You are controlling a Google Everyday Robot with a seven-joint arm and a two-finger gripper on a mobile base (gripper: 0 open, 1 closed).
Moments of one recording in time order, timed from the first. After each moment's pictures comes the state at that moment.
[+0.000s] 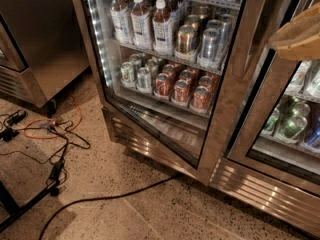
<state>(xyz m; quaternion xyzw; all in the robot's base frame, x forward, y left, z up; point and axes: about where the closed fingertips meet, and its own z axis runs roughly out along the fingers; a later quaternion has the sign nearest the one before) 0.483 -0.220 1.027 -0.58 0.70 0.11 0.40</state>
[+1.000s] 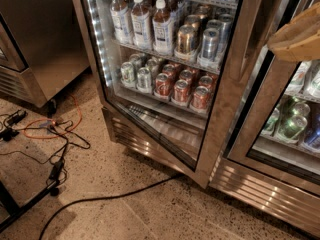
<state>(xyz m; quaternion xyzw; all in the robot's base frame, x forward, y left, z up) 0.483 -0.219 1.027 -0.58 0.70 0.11 0.40</state>
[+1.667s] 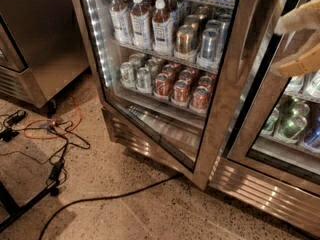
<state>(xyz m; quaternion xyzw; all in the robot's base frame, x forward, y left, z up) 0.483 -0.219 1.027 -0.58 0.70 0.11 0.40</state>
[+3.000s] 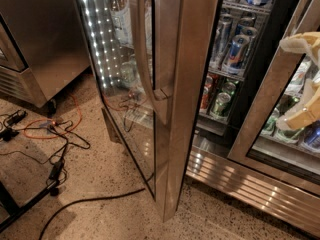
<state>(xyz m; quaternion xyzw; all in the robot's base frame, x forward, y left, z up) 0.451 -0.220 0.972 -0.57 0.72 0.12 0.38</state>
